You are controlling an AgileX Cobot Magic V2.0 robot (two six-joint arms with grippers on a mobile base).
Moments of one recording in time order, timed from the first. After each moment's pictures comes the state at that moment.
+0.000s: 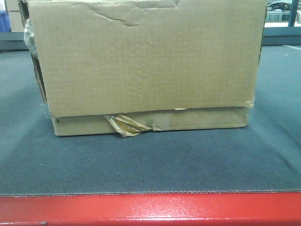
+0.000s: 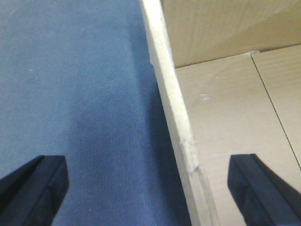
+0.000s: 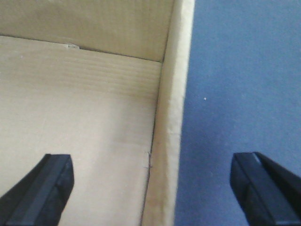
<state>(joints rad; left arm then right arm) -0.26 1.66 -1.70 0.27 0.96 -0.26 0.39 1.72 -1.70 -0.10 0.90 0.14</state>
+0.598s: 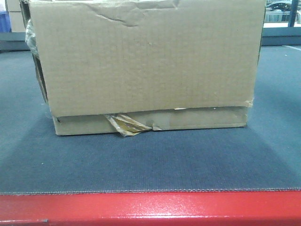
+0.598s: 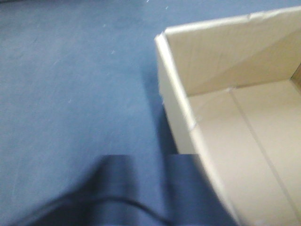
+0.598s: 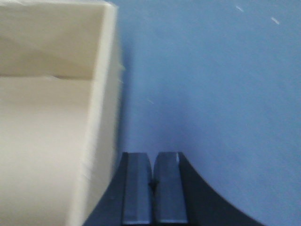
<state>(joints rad) -0.23 1.23 -1.44 0.27 0.89 -0.23 0.25 1.34 -1.57 -0.10 1.02 0.14</state>
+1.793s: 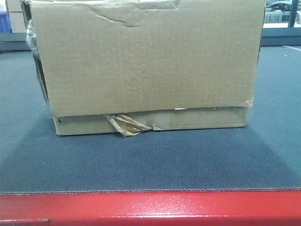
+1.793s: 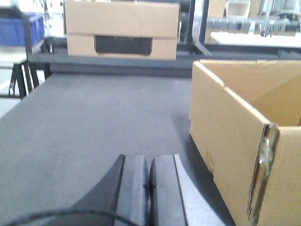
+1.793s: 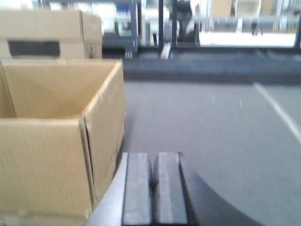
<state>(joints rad) -0.02 0.17 -0.41 0.21 0.37 -0.21 0.21 0.19 -0.44 -0.11 0.35 0.14</state>
